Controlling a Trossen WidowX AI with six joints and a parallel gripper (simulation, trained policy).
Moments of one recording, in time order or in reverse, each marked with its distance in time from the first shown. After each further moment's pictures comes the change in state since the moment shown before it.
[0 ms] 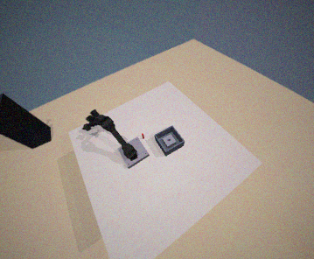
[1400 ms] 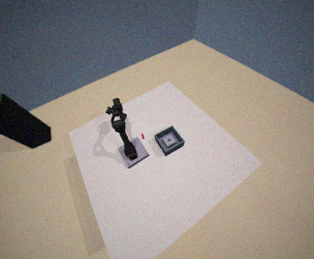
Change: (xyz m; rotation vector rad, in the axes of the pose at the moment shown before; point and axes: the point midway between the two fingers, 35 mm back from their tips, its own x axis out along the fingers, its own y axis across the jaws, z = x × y) arm -0.265 -0.096 -0.031 1.027 -0.090 -0.814
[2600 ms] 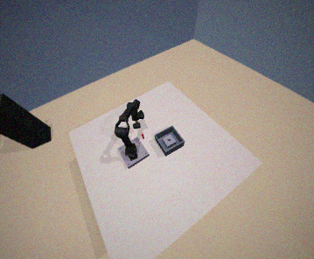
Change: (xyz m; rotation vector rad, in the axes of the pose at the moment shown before) arm -0.163 -0.171 -0.042 1.112 -0.134 -0.551
